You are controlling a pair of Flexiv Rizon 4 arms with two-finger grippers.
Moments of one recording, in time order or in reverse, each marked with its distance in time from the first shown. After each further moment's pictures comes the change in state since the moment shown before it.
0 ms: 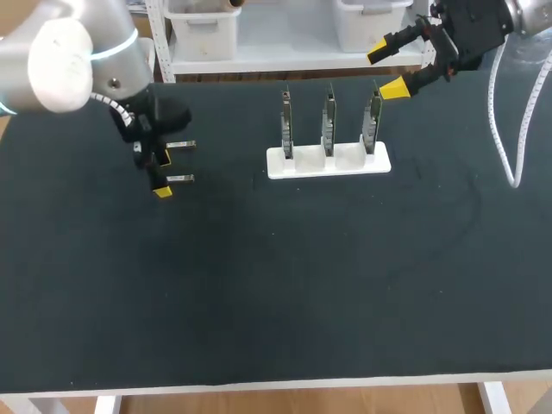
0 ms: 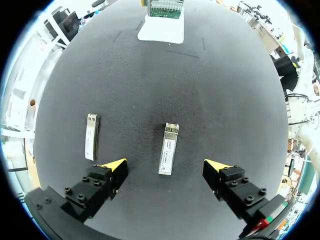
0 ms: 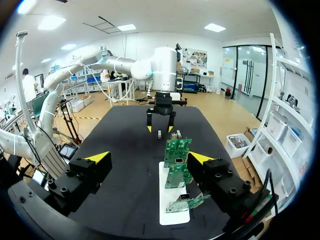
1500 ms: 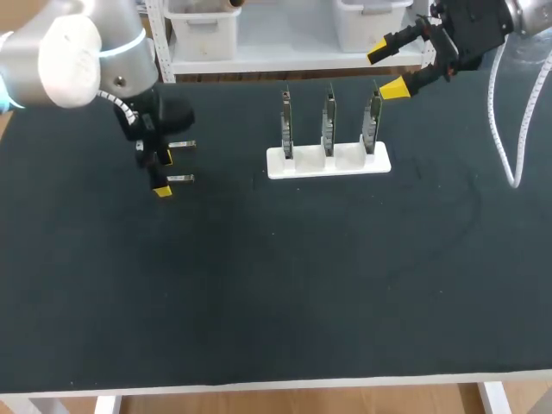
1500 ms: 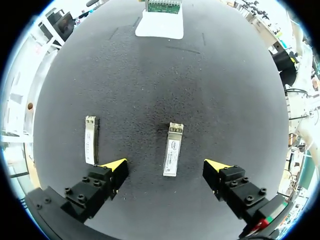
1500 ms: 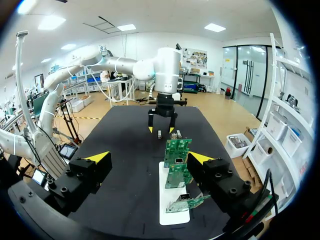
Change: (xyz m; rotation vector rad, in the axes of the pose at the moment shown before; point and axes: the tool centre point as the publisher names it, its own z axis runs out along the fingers) left arm 0.001 0.005 0.004 0.015 0.034 0.033; right arm 0.000 0.000 0.000 0.000 0.000 0.000
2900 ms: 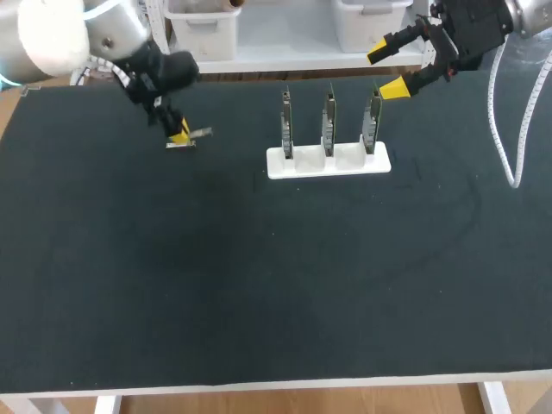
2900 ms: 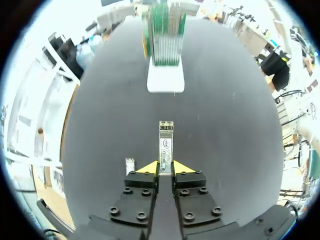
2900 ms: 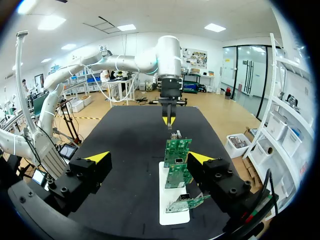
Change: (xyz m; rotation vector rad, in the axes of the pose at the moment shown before) left arm -0.058 0.020 -0.073 -0.064 -0.240 0.120; right arm 0.000 0.000 0.000 0.000 0.000 0.000
